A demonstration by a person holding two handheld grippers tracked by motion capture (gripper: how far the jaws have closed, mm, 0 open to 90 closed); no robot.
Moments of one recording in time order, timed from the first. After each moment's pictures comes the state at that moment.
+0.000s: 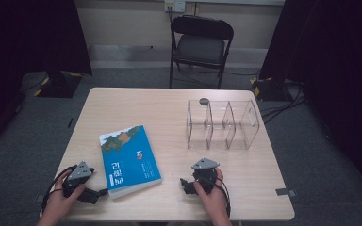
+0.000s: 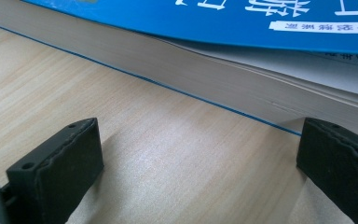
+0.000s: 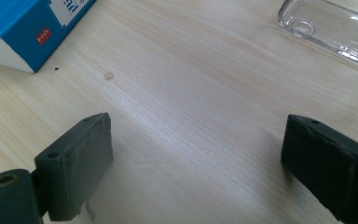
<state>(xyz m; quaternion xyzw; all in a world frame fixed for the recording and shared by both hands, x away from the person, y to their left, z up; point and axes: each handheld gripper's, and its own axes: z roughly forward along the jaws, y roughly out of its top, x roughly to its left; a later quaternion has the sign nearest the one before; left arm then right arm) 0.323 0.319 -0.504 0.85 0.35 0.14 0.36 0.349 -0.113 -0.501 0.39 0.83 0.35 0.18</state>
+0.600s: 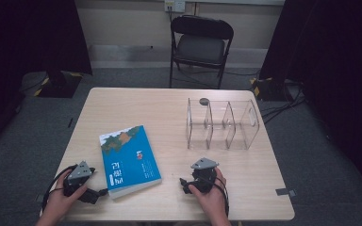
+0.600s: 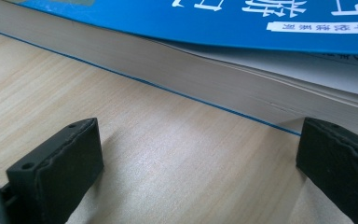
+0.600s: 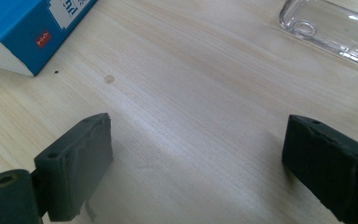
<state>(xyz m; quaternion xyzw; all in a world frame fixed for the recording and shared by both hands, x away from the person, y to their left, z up) 0.325 0.320 -0.504 0.86 0.34 0.14 0.36 0.350 -0.110 -0.501 0.40 0.83 0.35 0.17</state>
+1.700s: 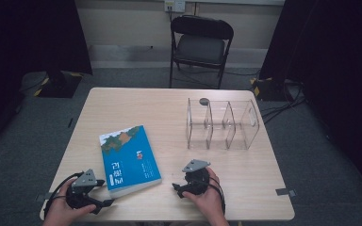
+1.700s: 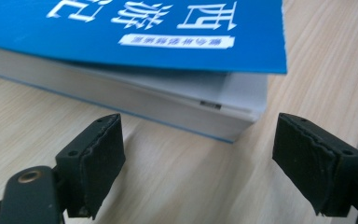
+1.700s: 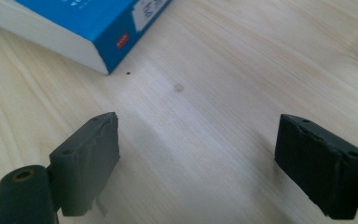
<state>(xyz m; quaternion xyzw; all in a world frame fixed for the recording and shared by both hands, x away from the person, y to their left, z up) 0.298 0.293 -0.486 0.88 0.31 0.07 0.36 0.345 -0.090 -0.493 0.32 0.87 0.36 0.14</state>
